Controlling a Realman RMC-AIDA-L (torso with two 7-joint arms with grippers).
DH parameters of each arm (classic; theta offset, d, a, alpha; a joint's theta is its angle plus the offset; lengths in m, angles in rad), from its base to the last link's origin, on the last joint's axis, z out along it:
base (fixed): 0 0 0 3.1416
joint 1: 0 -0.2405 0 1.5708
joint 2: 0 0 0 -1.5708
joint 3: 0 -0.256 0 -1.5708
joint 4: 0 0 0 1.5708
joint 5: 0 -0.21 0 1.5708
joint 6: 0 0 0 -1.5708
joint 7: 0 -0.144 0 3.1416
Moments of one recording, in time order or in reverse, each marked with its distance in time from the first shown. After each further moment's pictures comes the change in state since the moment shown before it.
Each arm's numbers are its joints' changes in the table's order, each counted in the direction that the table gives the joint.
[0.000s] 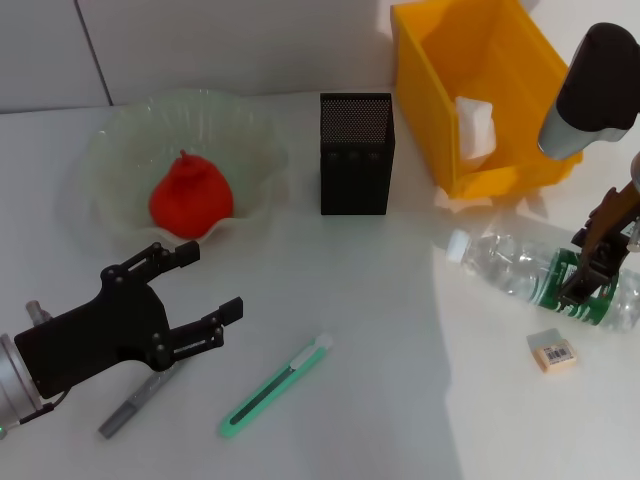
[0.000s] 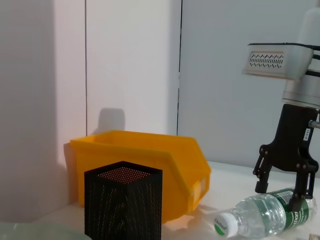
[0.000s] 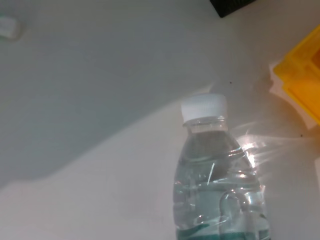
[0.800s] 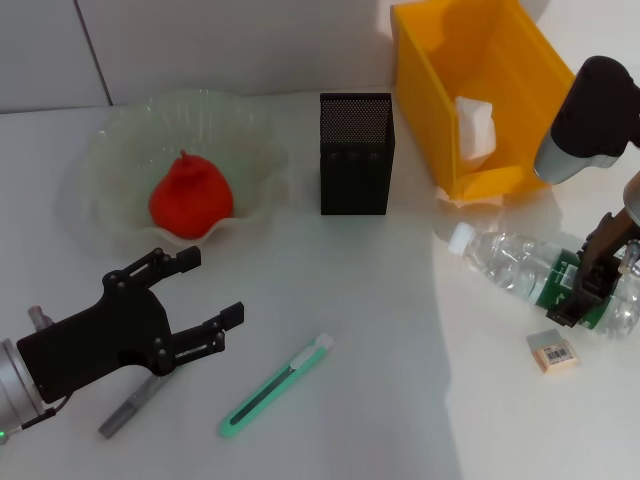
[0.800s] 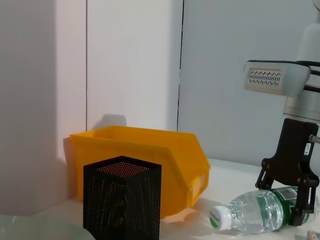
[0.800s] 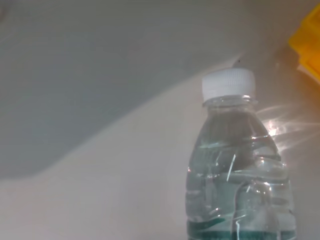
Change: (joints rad) left arm -0.001 -0.002 -0.003 0.010 -0.001 -0.005 0.000; right arm 0.014 0.004 -0.003 -0.110 -0.002 0.090 -0.001
